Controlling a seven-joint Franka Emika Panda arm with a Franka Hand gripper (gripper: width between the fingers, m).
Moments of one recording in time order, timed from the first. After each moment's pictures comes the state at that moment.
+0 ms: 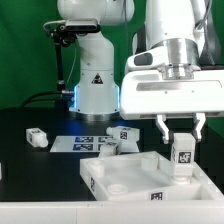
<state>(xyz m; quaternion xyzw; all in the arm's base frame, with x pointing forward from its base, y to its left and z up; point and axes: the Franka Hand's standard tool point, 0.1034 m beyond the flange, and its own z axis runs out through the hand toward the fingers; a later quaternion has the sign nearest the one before) 0.588 0.110 0.092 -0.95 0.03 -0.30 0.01</state>
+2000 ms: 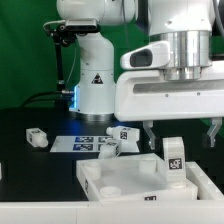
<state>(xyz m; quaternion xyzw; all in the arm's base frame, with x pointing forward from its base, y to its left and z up) 0.624 0.095 0.095 -1.00 0.06 -0.06 0.03</state>
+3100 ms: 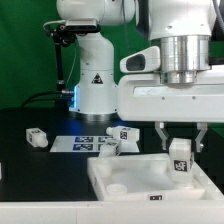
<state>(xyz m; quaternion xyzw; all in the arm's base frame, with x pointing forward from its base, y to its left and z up) 0.624 0.101 0.090 -0.95 0.31 -0.06 0.05</state>
